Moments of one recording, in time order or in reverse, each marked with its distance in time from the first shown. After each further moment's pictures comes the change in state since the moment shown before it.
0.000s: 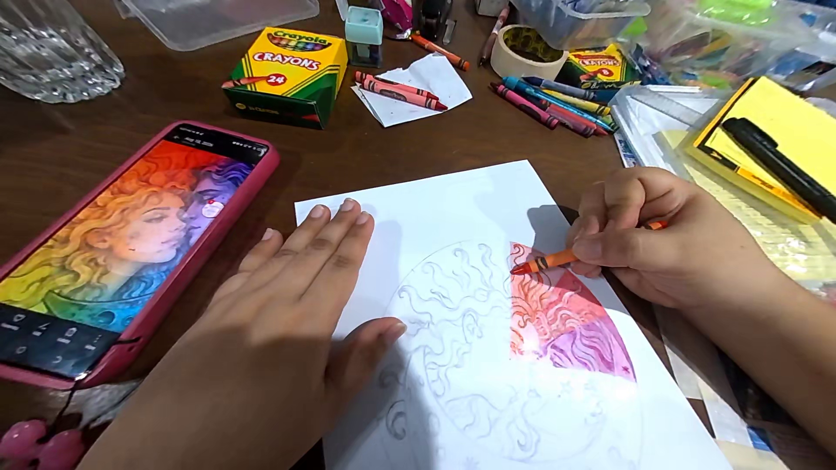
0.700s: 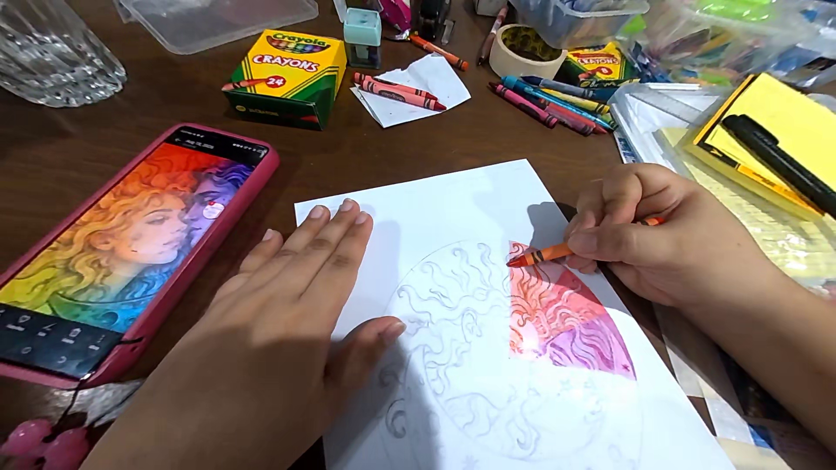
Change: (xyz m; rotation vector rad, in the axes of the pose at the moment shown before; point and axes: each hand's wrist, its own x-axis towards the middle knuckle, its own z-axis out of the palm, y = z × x) left_hand 0.000 -0.001 0.000 -0.008 0.003 -0.001; right_hand 0.000 0.000 0.001 -0.018 0.018 0.006
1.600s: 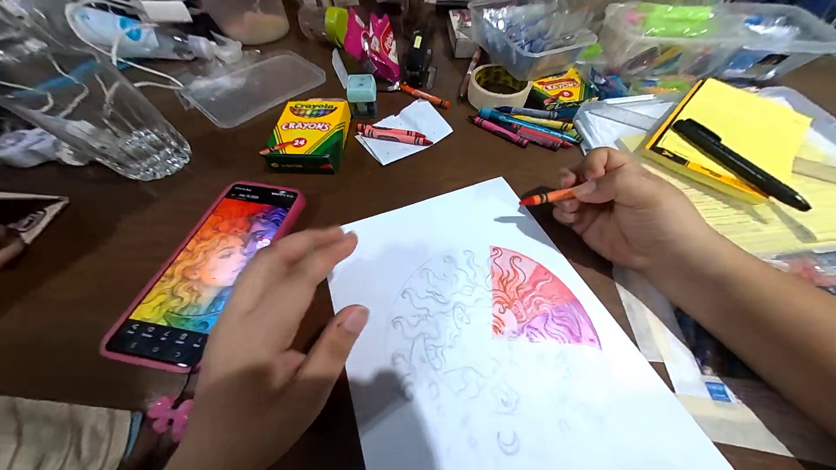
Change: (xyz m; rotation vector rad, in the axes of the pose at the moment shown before) left_hand -0.008 -0.008 -0.017 -0.323 0.287 -0.018; right_hand 0.012 0.000 -0.013 0.258 0.204 0.061
